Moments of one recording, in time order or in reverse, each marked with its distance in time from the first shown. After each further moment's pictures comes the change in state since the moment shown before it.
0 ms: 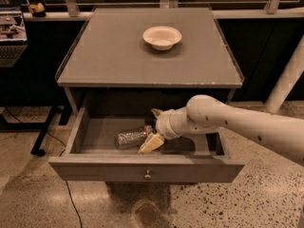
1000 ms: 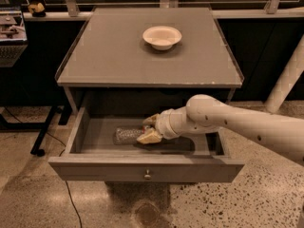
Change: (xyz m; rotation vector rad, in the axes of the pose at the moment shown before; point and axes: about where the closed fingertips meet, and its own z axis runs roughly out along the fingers) arm 0.000 0.000 0.000 0.000 0.000 0.000
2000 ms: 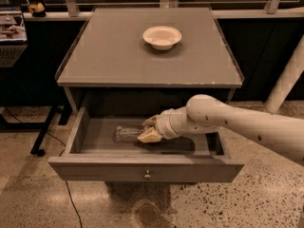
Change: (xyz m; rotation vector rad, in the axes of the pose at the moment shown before) arm 0.000 0.000 0.000 0.000 0.000 0.000
